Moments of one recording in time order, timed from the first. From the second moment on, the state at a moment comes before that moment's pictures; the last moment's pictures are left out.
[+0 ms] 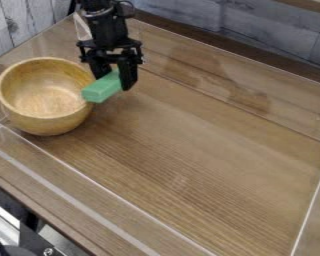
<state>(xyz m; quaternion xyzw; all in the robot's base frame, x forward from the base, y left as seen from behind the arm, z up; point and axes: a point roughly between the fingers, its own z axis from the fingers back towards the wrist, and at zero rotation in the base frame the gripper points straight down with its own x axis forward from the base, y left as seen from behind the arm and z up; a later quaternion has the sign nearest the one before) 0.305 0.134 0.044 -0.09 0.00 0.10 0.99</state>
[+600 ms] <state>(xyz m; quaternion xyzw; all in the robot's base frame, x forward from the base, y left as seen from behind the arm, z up) 0.316 0.121 0.025 -0.09 0.00 0.13 0.99</state>
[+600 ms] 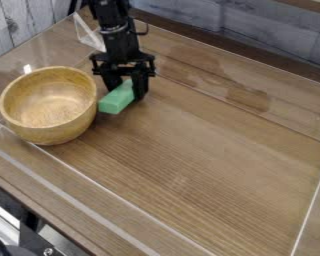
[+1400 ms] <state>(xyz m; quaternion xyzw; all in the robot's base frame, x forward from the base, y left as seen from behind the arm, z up) 0.340 0.129 0.028 -0.10 0.00 0.15 0.98</state>
